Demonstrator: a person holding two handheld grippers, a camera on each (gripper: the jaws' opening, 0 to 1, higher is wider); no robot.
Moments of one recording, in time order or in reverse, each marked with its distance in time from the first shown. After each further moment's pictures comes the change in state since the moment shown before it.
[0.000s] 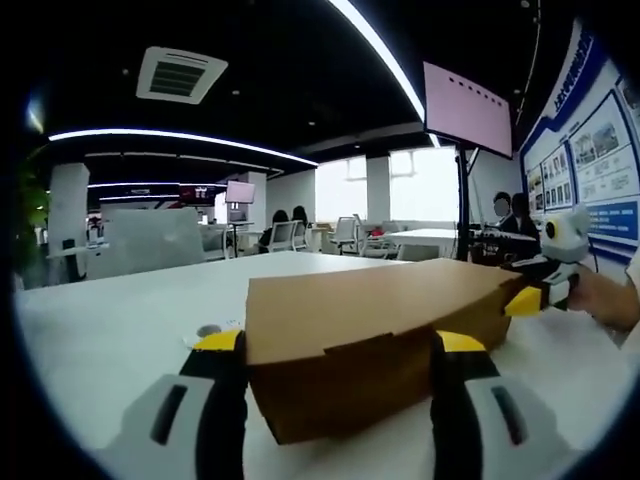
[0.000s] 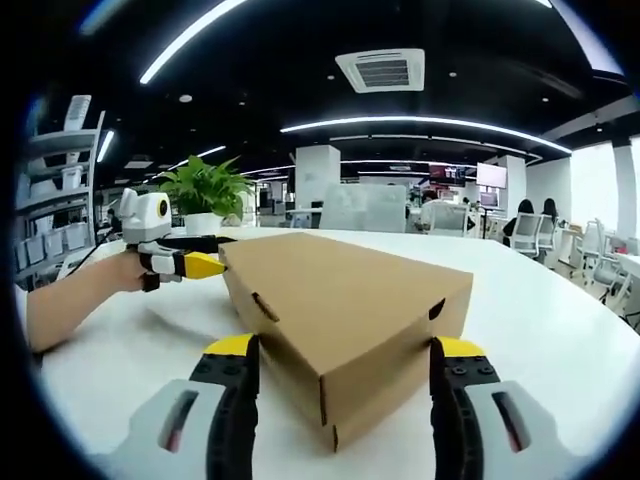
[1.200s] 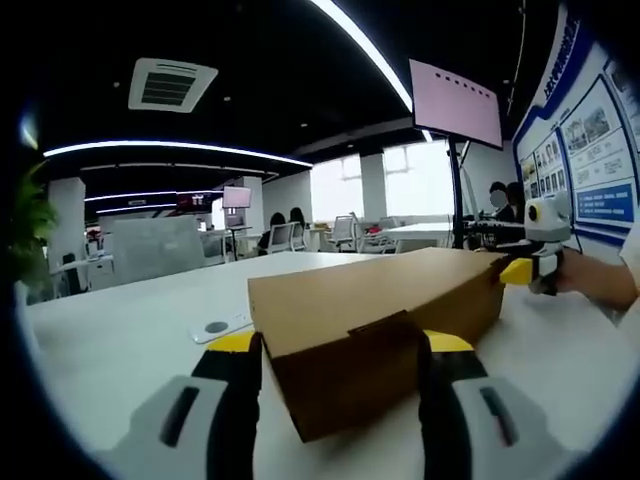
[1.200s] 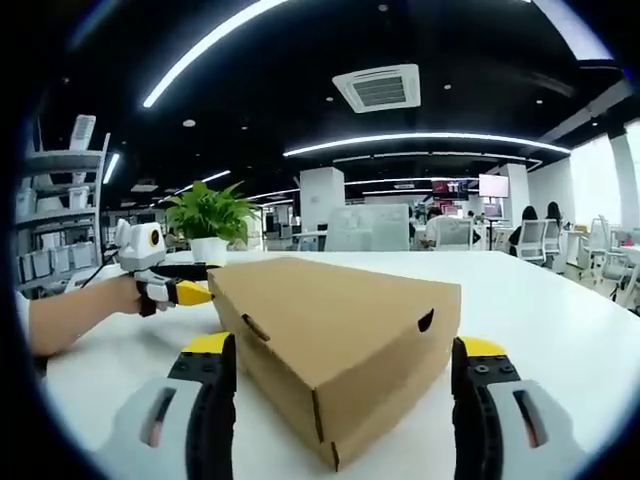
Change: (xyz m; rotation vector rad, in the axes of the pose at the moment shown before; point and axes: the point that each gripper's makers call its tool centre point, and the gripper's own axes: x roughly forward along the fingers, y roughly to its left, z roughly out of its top) left arm -0.017 0.004 -0.008 0.059 0.011 -0.022; right arm 0.004 -0.001 0.015 0.028 -0.105 0.031
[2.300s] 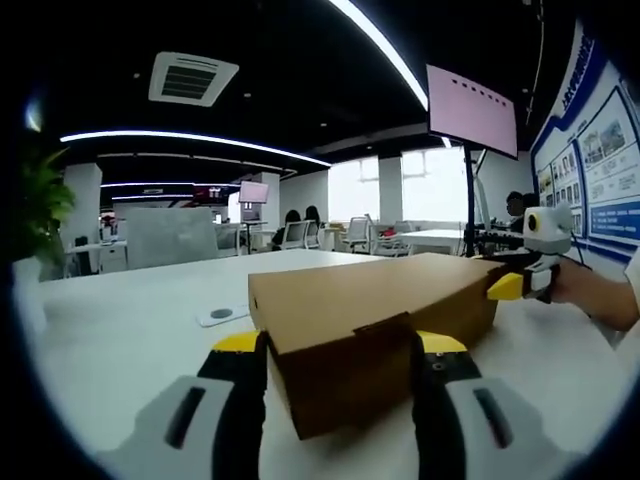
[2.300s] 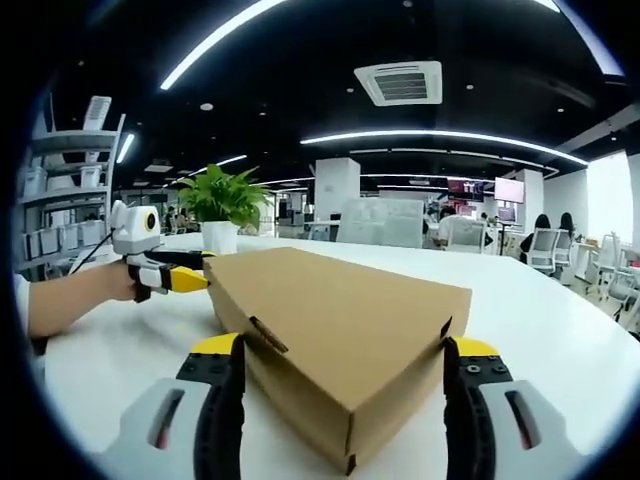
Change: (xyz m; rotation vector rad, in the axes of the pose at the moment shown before) left arm -0.017 -0.013 -0.001 -0.065 -0.007 0.082; right arm 0.000 0.006 -0.005 -0.057 0.047 0.056
